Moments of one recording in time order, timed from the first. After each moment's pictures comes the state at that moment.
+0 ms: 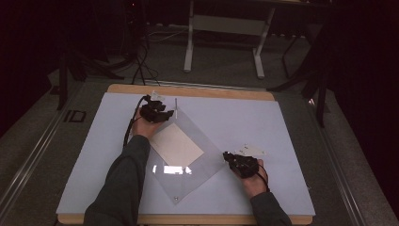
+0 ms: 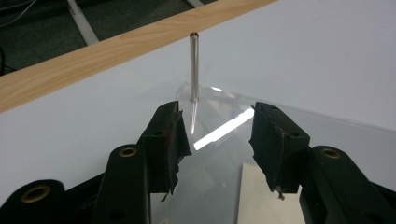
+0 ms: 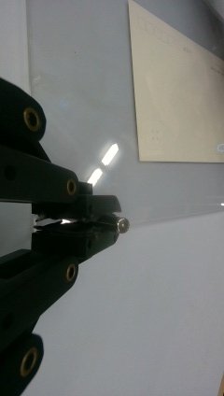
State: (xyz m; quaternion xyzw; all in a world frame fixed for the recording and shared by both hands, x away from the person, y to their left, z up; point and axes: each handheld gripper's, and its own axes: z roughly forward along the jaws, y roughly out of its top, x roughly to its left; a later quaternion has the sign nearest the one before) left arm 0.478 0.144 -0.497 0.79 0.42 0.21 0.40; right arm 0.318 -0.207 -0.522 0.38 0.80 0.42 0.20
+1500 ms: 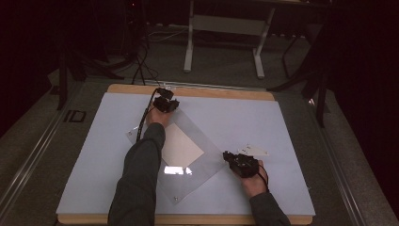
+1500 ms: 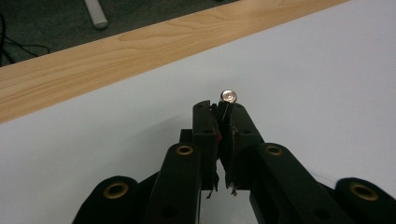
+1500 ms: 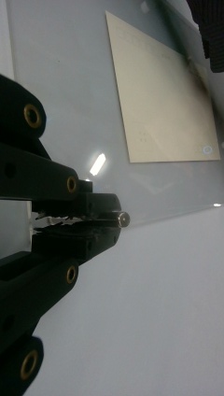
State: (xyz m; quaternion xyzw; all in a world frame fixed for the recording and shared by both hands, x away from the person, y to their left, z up) left arm 0.537 0.112 -0.513 0.77 0.48 0.19 0.37; right arm 0.318 -0.210 -0.526 0.41 0.77 0.45 0.18
